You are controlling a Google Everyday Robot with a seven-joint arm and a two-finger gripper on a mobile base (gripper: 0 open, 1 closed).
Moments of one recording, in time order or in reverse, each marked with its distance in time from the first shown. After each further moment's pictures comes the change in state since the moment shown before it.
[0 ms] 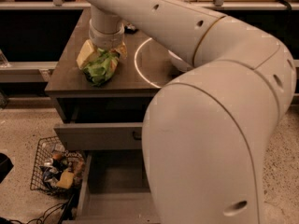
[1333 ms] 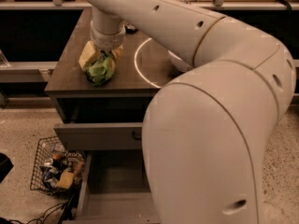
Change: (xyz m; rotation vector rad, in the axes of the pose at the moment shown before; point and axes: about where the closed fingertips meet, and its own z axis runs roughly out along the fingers) arm 0.001 0.001 0.004 0.000 0.006 -0.002
